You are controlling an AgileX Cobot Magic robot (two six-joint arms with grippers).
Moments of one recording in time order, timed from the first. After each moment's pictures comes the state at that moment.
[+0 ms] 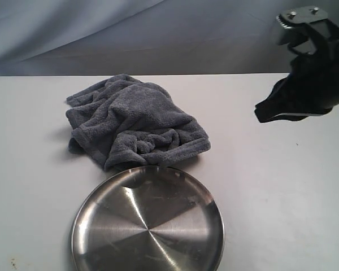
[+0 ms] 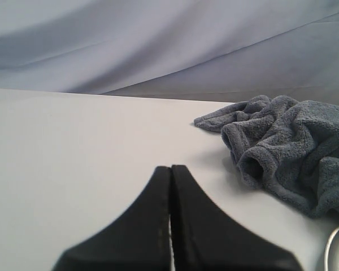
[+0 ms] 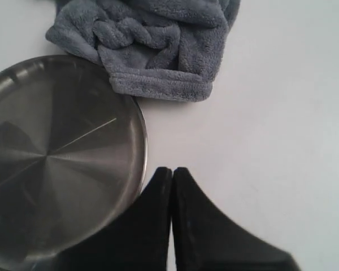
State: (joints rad) left arm 0.02 0.00 0.00 0.04 0.26 -0.09; right arm 0.25 1.42 -1.09 0.43 0.85 -0.55
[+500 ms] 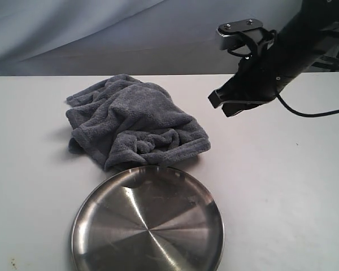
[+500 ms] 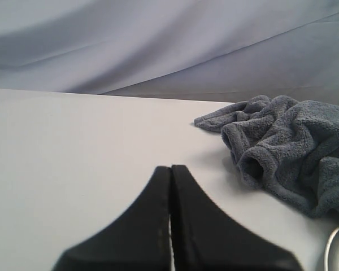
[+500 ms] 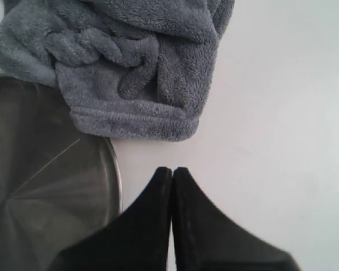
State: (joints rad) left arm 0.02 0.00 0.00 0.04 0.26 -0.09; right arm 0.34 1.76 -1.37 0.28 0.88 -0.37
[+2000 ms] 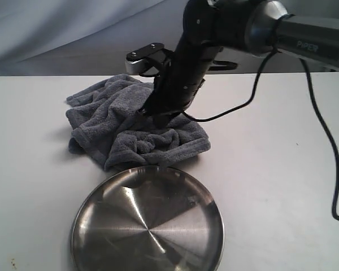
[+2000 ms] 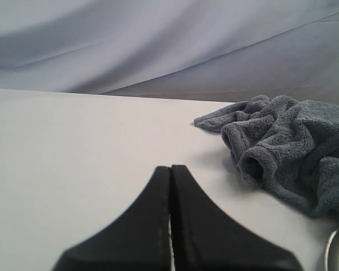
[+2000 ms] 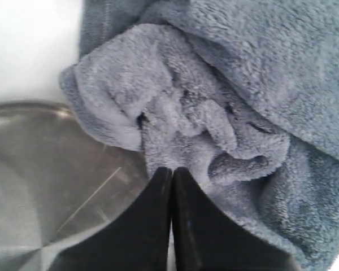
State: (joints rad) left arm 0.02 0.00 0.00 0.04 0.26 -0.09; right arm 0.57 2.17 -1.87 0.24 1.07 -0.38
